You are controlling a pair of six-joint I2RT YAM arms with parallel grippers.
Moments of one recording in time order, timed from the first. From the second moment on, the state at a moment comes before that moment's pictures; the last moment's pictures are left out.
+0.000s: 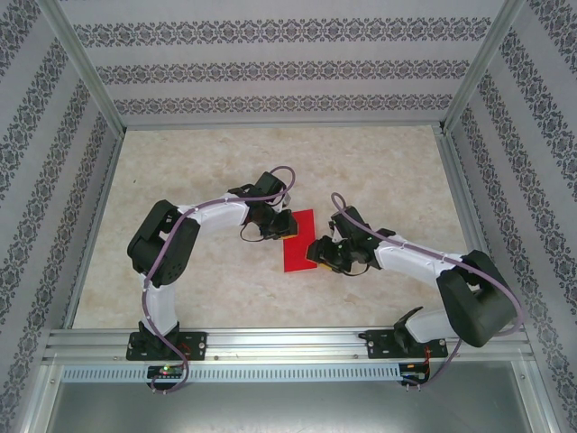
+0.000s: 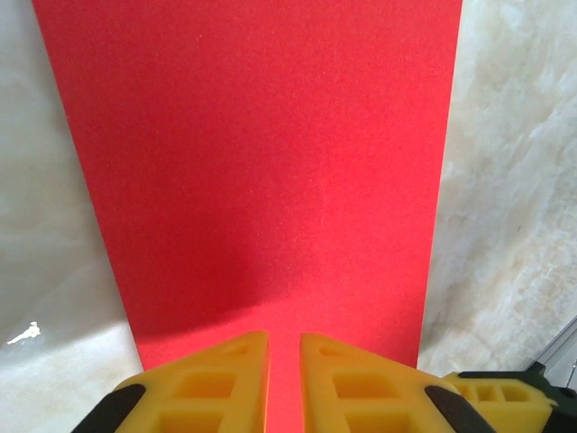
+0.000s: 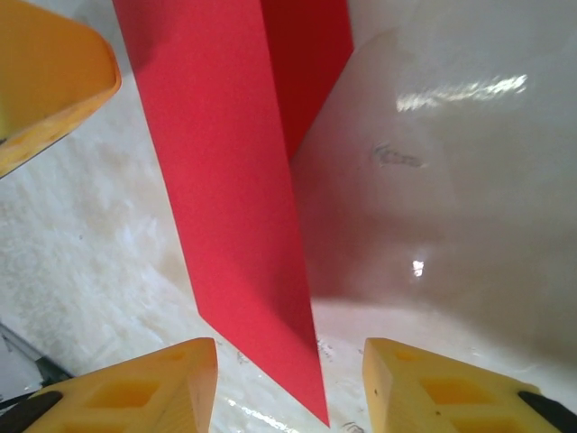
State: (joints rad) left arm -0.62 1.94 1.25 -0.43 0.48 -0.75; right arm 0.58 1.39 0.63 -0.28 -0.41 0.89
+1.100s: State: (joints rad) left arm -0.62 2.02 1.30 -0.48 0.47 -0.73; right arm 0.58 1.57 0.79 -0.27 -0.45 1.05
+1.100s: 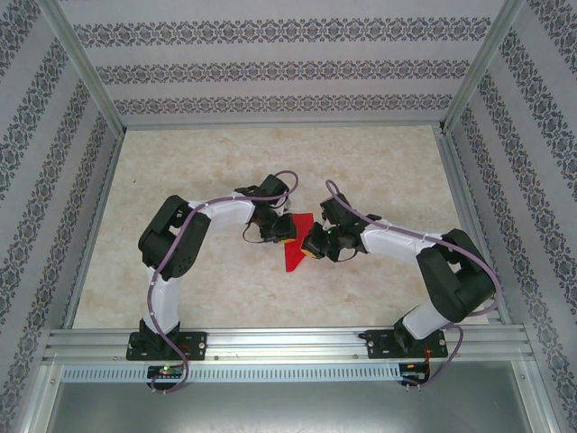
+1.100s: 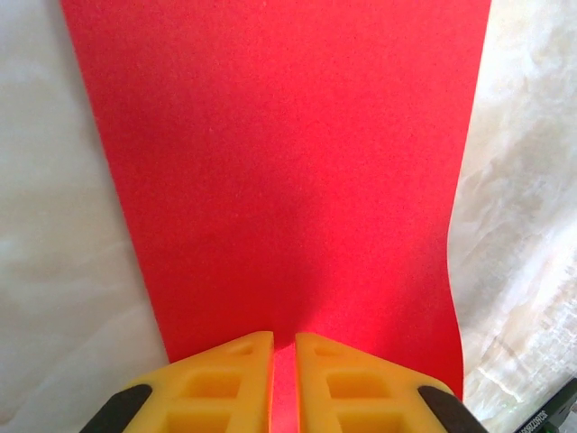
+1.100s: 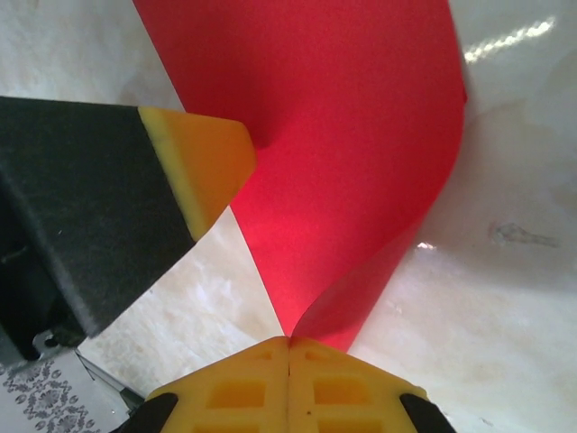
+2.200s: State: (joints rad) left arm -0.61 2.05 1.36 -0.52 0.38 -0.71; right arm 0.59 1.73 0.89 -0.20 -0.45 1.03
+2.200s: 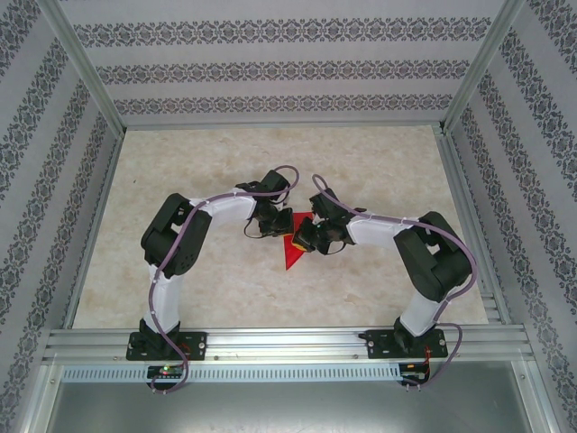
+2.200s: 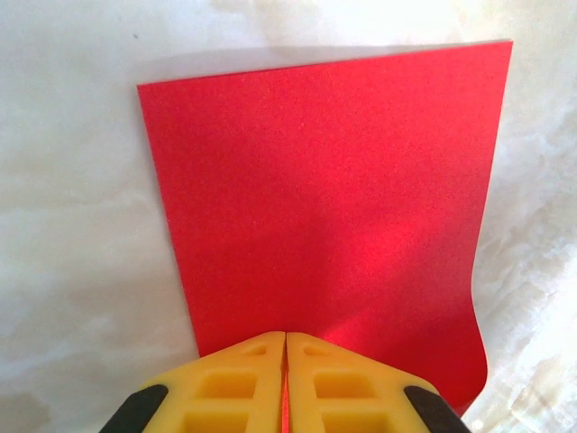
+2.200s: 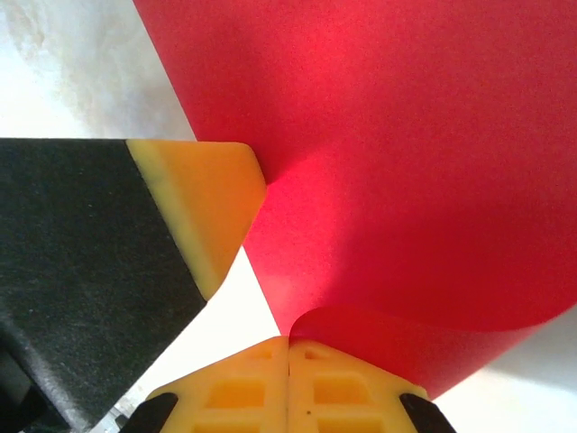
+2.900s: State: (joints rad) left arm -0.61 2.05 1.36 -0.52 0.38 -0.71; right arm 0.60 1.79 0.92 -0.21 -0.45 0.97
